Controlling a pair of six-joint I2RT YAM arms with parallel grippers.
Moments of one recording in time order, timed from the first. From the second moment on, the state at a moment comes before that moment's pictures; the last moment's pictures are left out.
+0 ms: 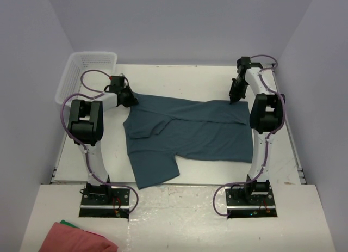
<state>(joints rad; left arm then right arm) -0.07 2.04 1.29 -0.11 0.16 -0.59 0.01 2.34 2.05 -1.06 -0.05 0.35</state>
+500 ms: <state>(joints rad) -0.07 2.04 1.29 -0.11 0.17 -0.57 0.10 2.22 1.81 -0.98 0.24 0.35</state>
